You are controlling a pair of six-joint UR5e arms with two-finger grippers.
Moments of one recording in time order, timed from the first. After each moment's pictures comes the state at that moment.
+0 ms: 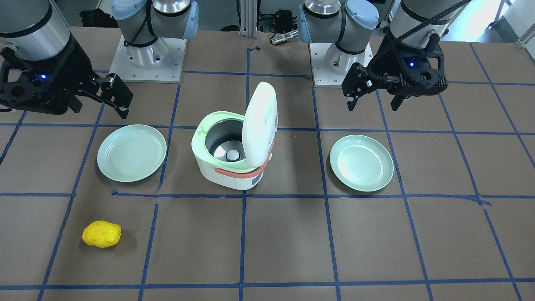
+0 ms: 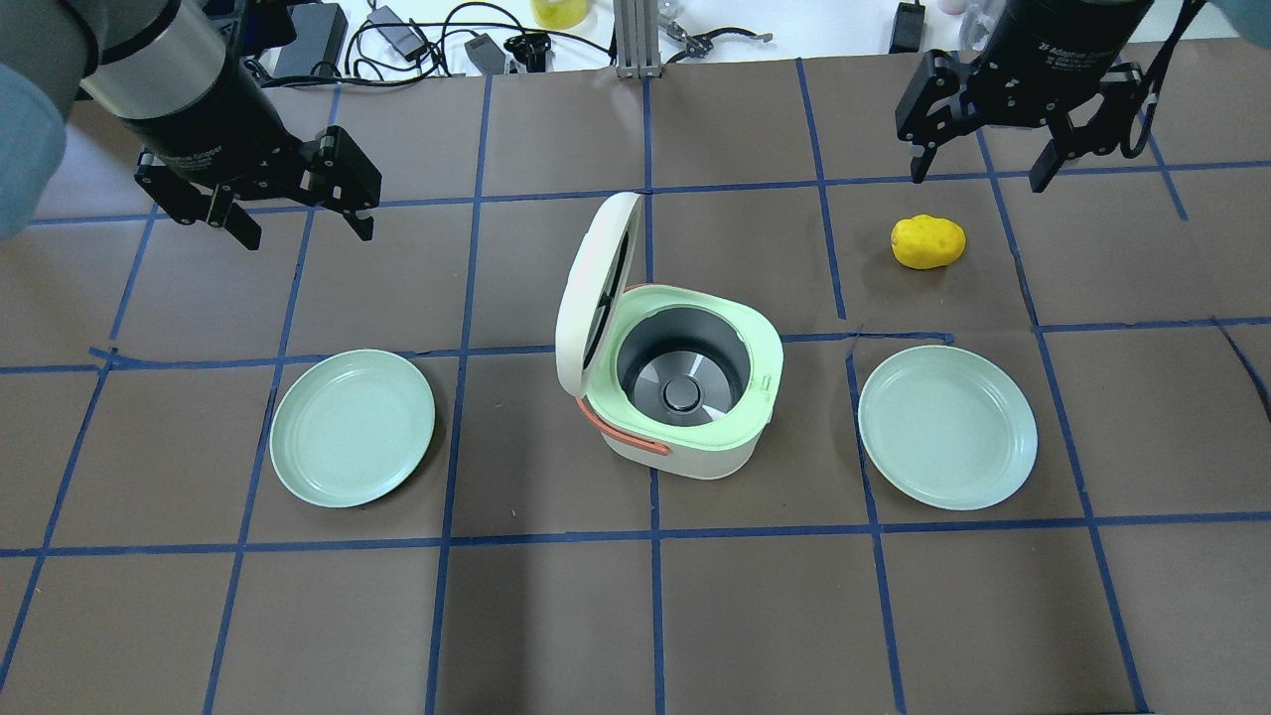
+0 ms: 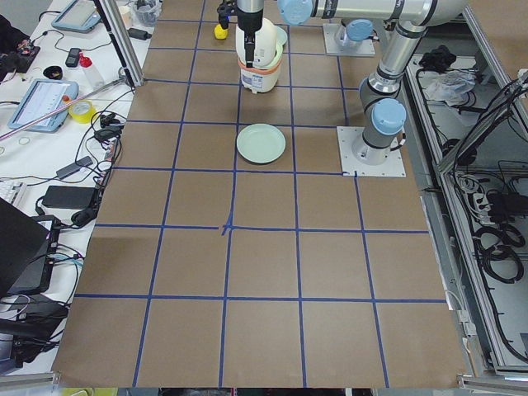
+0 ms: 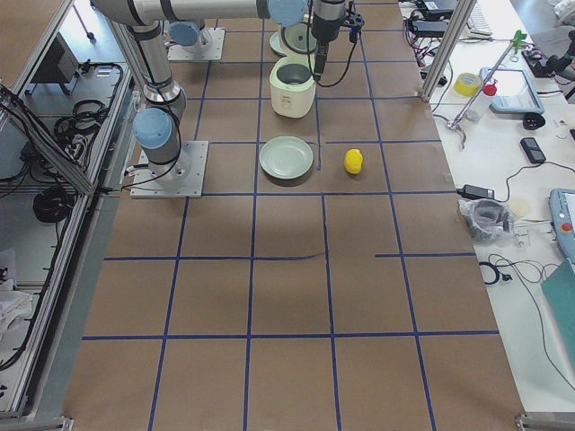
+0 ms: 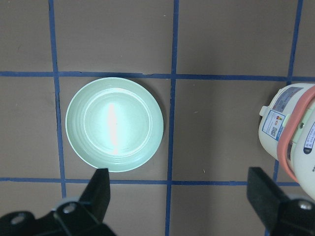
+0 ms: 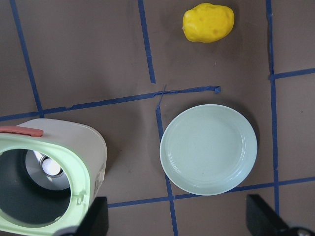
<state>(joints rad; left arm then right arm) -1.53 -1.54 -1.57 -1.56 1.56 0.00 1.50 -1.49 1.42 -1.44 -1.55 0.07</state>
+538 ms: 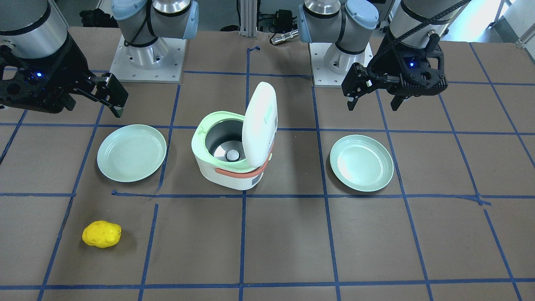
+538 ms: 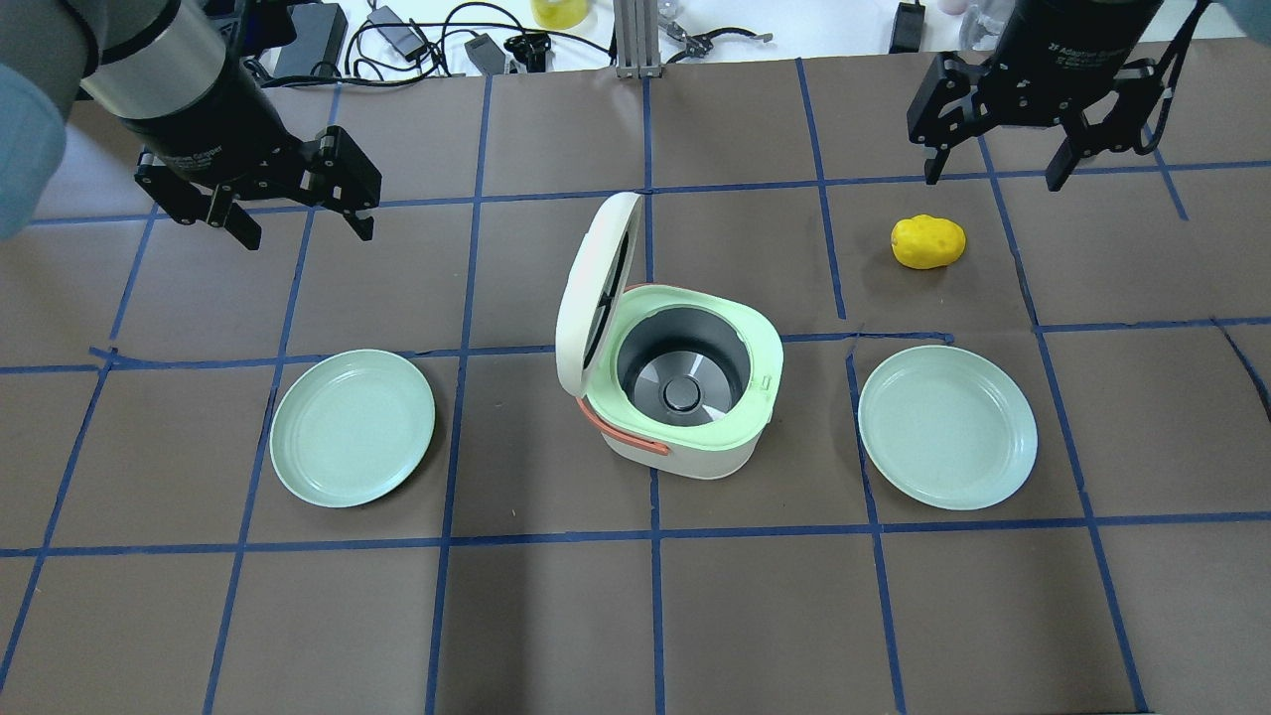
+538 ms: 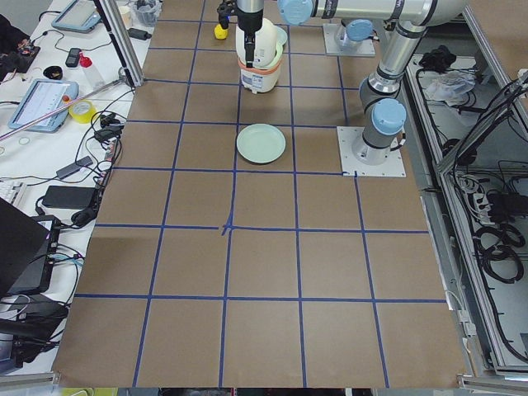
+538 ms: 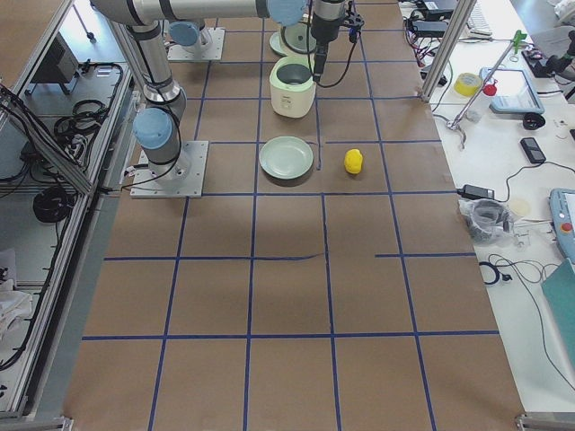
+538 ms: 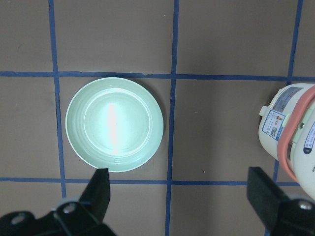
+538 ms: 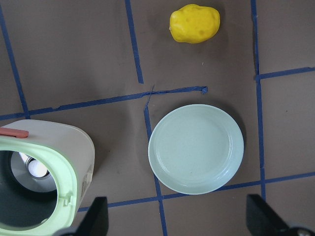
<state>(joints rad) -1.53 -1.54 -1.57 -1.56 1.56 0.00 1.51 -1.49 1.41 -1.43 -1.59 0.08</state>
